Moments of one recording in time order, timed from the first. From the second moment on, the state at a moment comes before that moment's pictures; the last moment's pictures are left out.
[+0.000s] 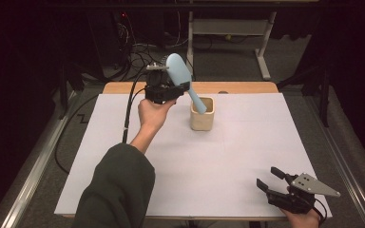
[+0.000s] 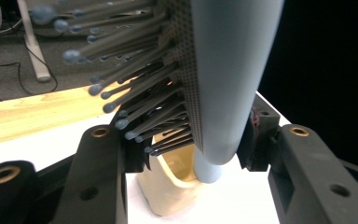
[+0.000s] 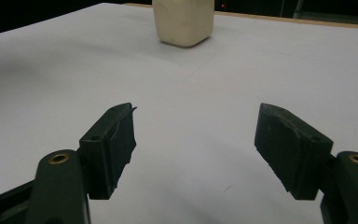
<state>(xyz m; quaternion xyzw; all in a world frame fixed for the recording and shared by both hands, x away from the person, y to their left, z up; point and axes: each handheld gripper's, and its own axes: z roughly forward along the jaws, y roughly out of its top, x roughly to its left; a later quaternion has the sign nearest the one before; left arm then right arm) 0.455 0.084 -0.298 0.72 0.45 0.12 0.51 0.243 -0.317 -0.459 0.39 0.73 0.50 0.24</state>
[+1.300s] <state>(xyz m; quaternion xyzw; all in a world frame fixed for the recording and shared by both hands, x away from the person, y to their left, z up) 0.473 0.071 -0.320 0.73 0.47 0.14 0.49 0.242 -0.317 -0.459 0.39 0.73 0.50 0.24</state>
